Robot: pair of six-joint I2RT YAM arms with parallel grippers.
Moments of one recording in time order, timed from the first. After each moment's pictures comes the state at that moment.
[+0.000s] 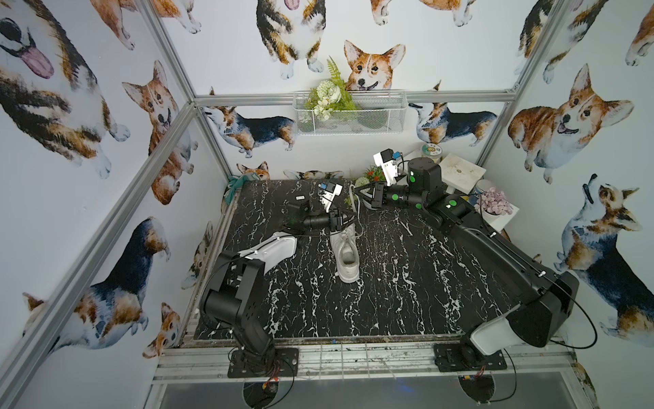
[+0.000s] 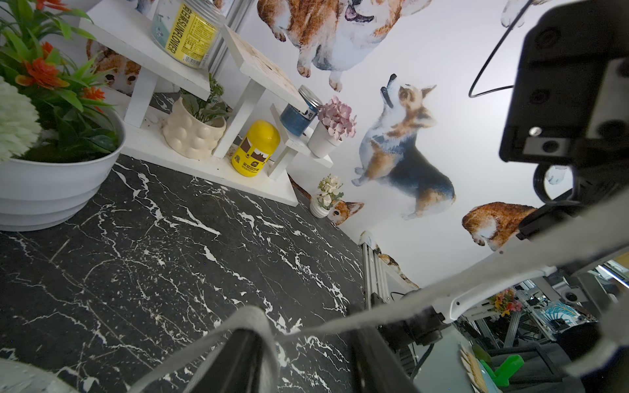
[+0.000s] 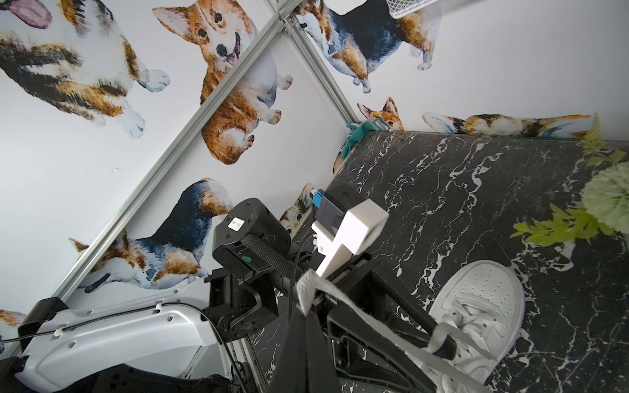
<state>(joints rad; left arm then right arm) -0.31 1.68 1.01 0.52 1.05 -0.55 0.55 1.50 1.55 -0.32 -0.48 0.54</state>
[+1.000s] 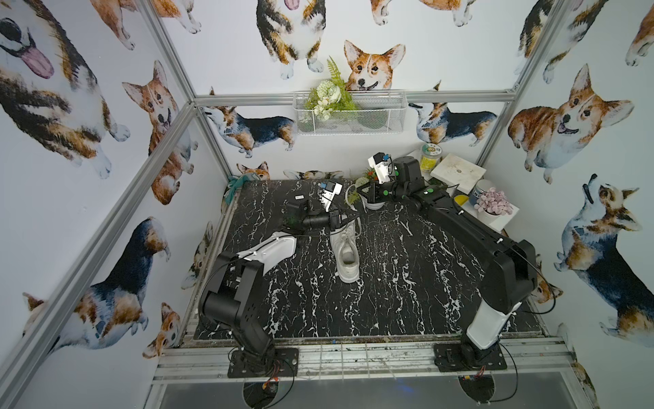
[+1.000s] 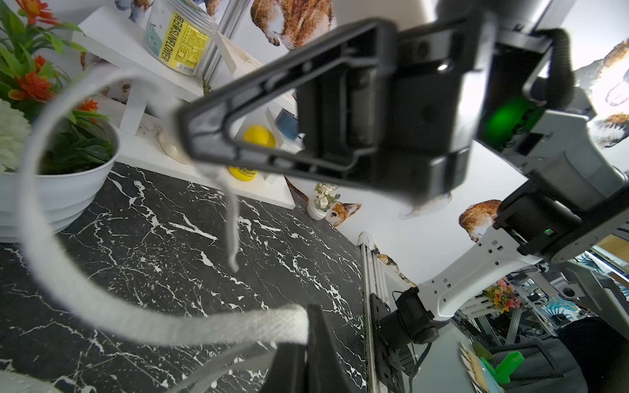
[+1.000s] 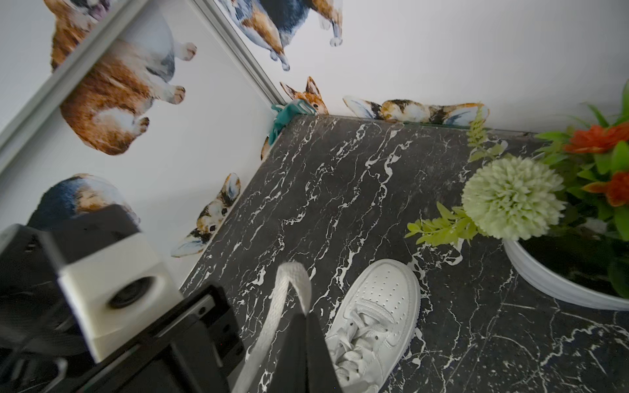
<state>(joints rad) -0.31 1.67 1.01 0.53 1.06 -0.55 0.45 1.80 1.62 -0.33 -0.44 0.36</state>
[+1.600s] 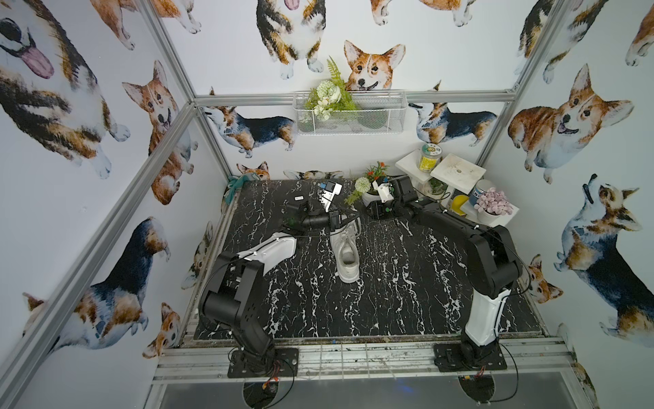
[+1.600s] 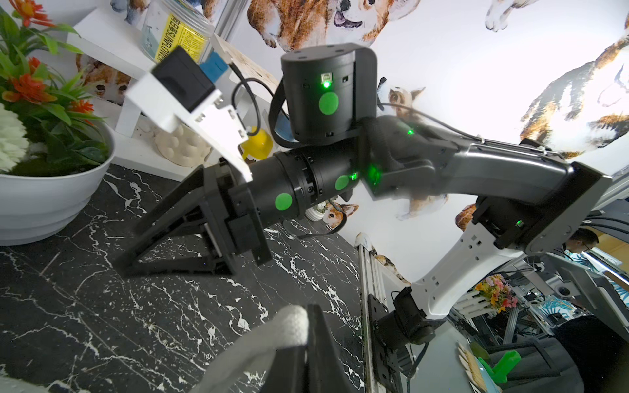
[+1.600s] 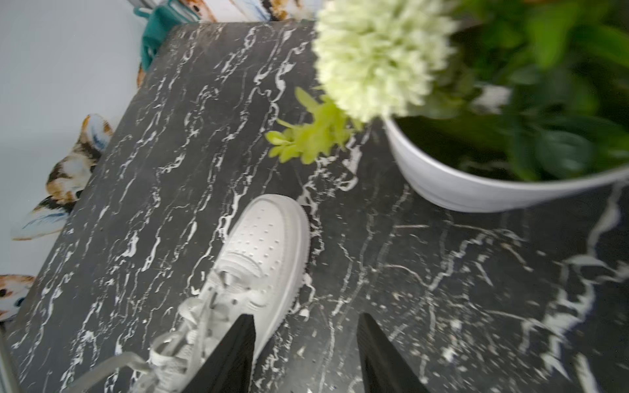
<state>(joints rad) -0.31 1.67 1.00 0.56 1.07 -0.57 0.36 1.85 1.42 -0.32 -0.28 0.22</state>
